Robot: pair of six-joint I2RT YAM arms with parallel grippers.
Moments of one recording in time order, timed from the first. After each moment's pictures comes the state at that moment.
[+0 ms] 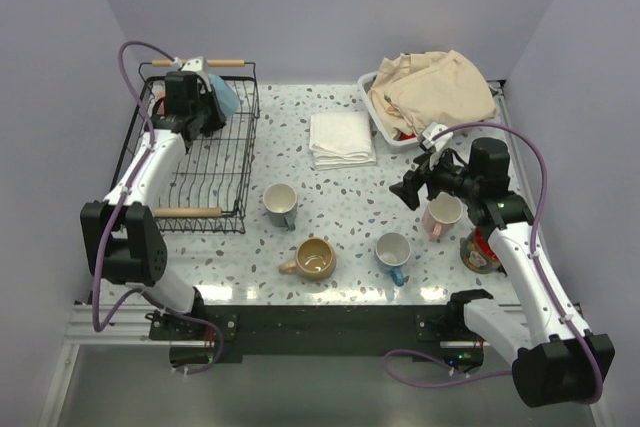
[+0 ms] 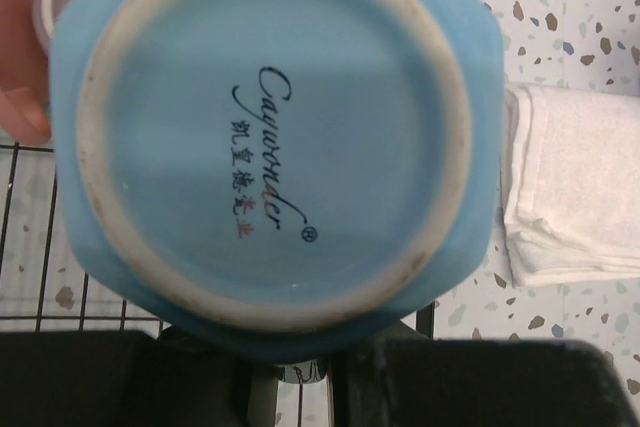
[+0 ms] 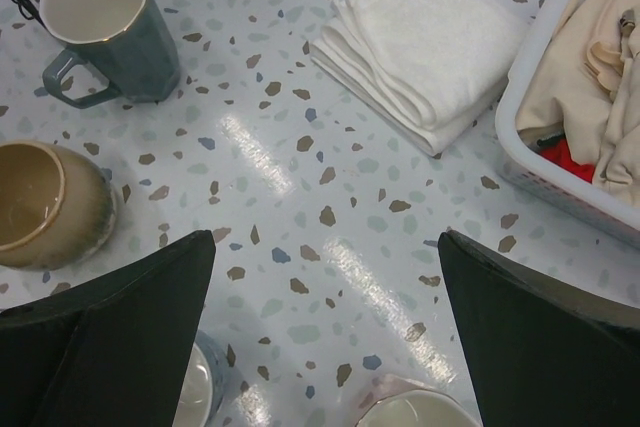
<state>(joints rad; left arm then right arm) -0.05 1.57 1.33 -0.35 0.03 -0.26 0.13 0.95 0.85 -0.37 -0.64 -0.32</state>
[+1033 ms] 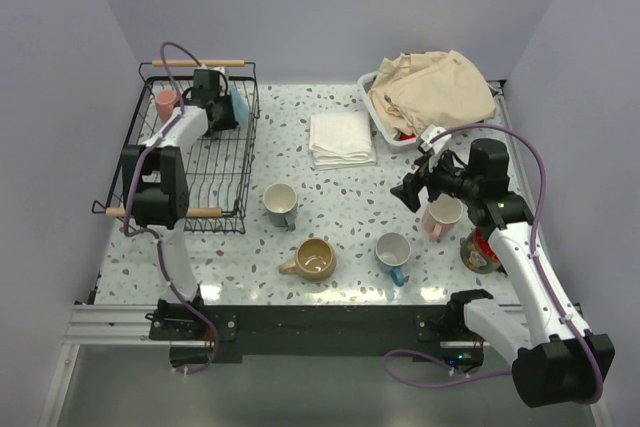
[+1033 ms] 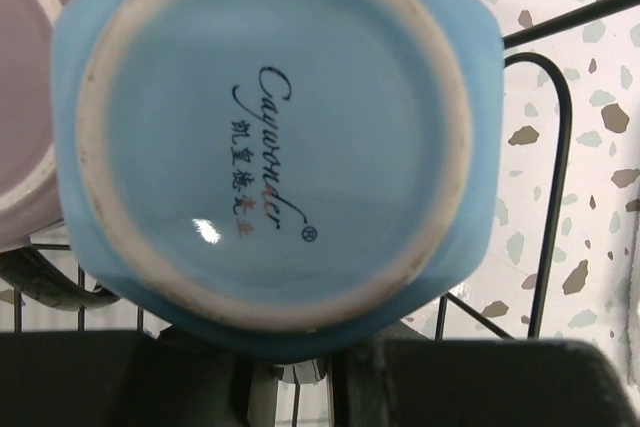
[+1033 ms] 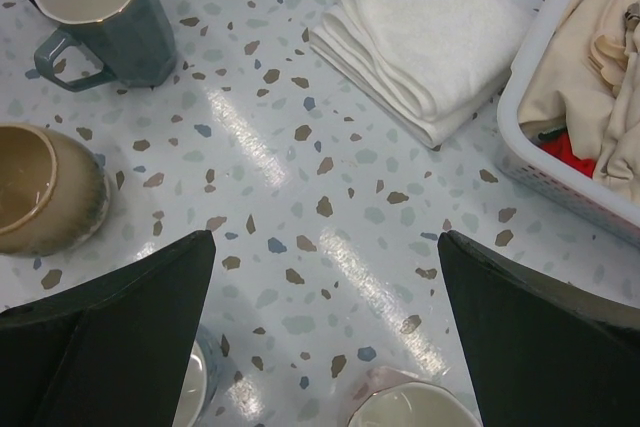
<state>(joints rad) -0.05 2.06 1.62 -0.38 0.02 -0.21 0.13 0.95 0.85 -0.40 -0.64 -0.36</state>
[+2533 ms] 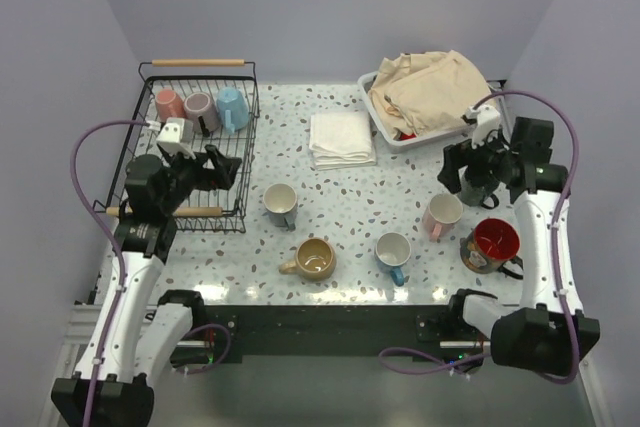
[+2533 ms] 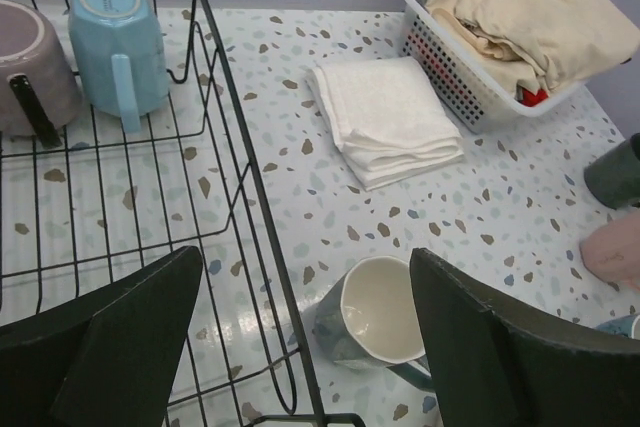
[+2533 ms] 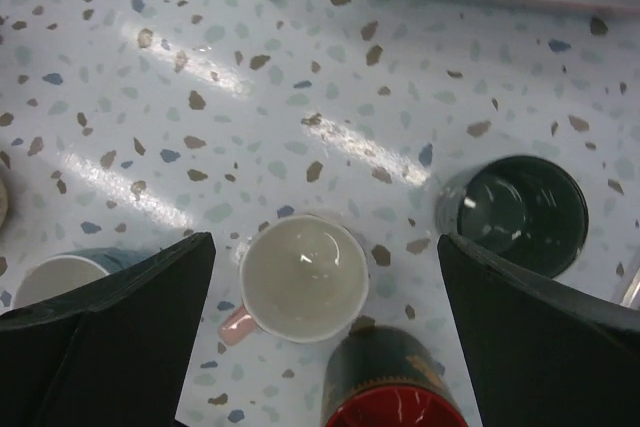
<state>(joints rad) -0.05 0.76 0.76 -0.20 0.33 -0.23 -0.18 1.12 1.16 -0.85 -0.49 -0.42</state>
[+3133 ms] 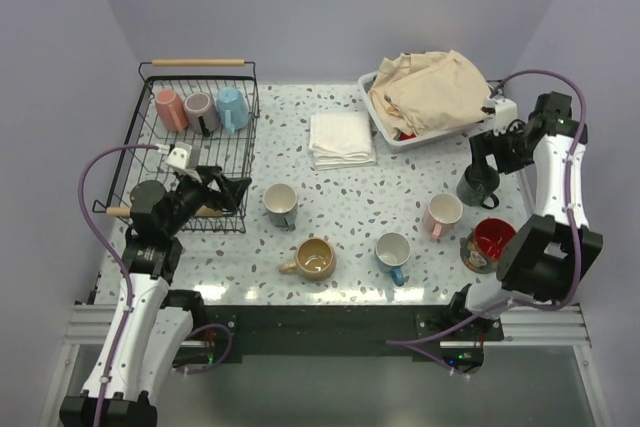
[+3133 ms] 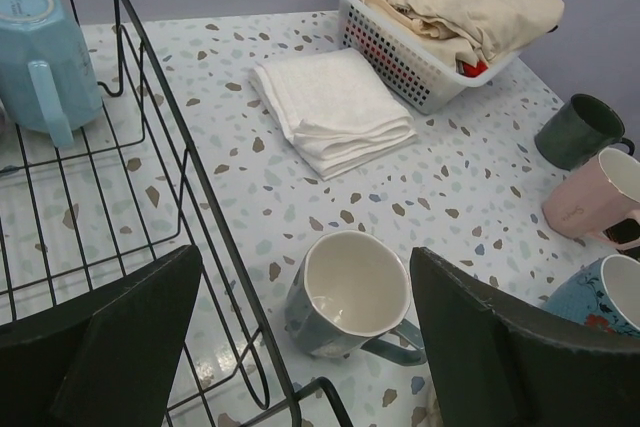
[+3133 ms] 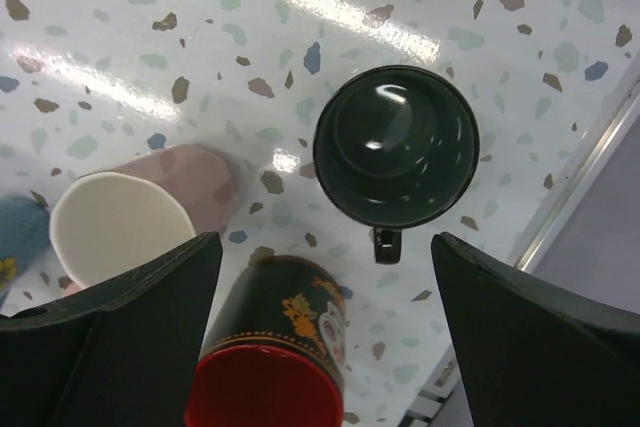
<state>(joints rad) -0.05 0.61 0.55 -0.05 0.47 -0.23 -0.37 1.50 1.42 -1.06 -0.38 -0.63</state>
